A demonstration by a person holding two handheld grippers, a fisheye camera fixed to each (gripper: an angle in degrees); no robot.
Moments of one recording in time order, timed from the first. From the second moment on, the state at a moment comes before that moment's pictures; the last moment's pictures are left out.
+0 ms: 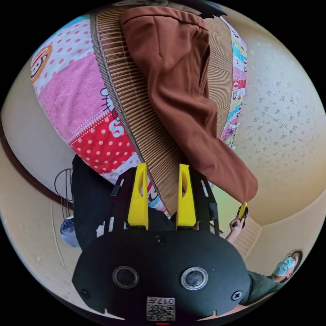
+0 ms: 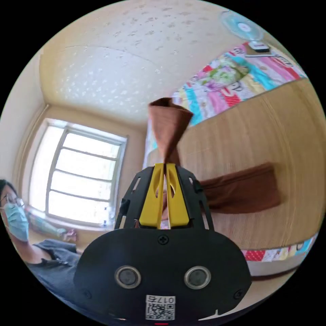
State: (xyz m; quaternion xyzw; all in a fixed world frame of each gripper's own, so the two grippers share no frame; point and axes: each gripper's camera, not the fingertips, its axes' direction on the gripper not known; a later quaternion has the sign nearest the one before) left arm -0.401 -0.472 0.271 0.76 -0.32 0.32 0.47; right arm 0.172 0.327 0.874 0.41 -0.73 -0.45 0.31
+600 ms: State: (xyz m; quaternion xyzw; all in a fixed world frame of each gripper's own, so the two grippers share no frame) left arm -0.341 -0.463 0.322 0.78 -0.41 0.32 0.36; right arm -0.039 0.093 1.108 0.07 -0.79 -0.31 0.52
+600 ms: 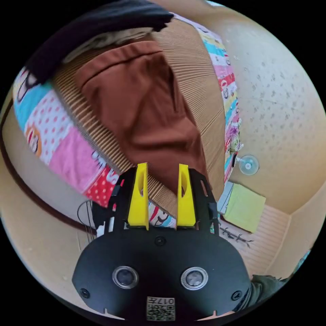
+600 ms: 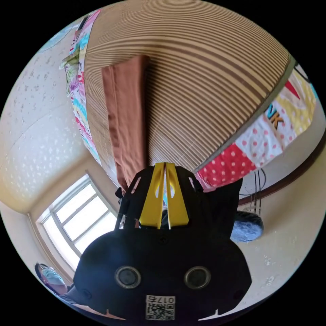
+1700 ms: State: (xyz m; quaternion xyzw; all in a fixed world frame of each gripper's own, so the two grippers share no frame) left arm -0.336 -0.400 0.325 0.87 -0.37 0.29 0.15; right arm 0.012 0.136 1.180 -0.06 -0.95 -0.16 0.24
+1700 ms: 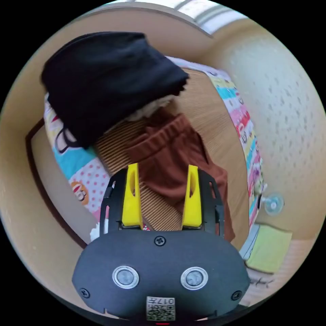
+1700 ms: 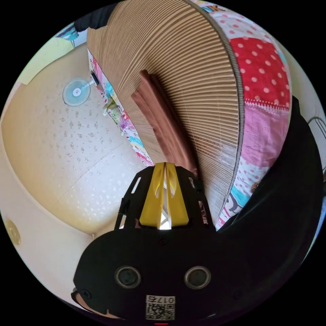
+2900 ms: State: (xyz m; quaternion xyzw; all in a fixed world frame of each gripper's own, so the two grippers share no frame) left arm -0.299 -0.581 0.416 0.51 -0.63 0.53 0.26; right arm -0.022 0.014 1.187 -0.04 -0.91 -0.28 0.31
